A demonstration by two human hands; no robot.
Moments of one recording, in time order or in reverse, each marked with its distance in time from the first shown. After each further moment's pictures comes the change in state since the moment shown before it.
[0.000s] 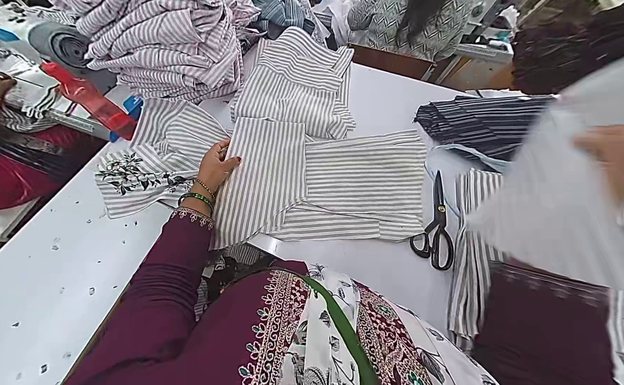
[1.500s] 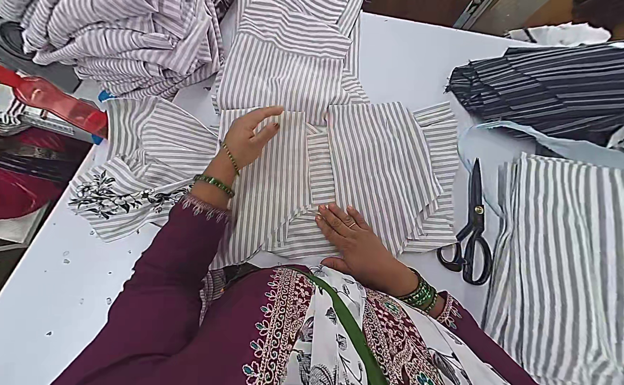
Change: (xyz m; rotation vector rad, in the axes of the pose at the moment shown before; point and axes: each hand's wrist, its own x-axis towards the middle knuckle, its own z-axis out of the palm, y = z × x) left_hand 0.063 0.076 0.059 0.321 -0.347 0.507; right_hand -0.166 0.050 0.206 -0.419 -0.955 -0.481
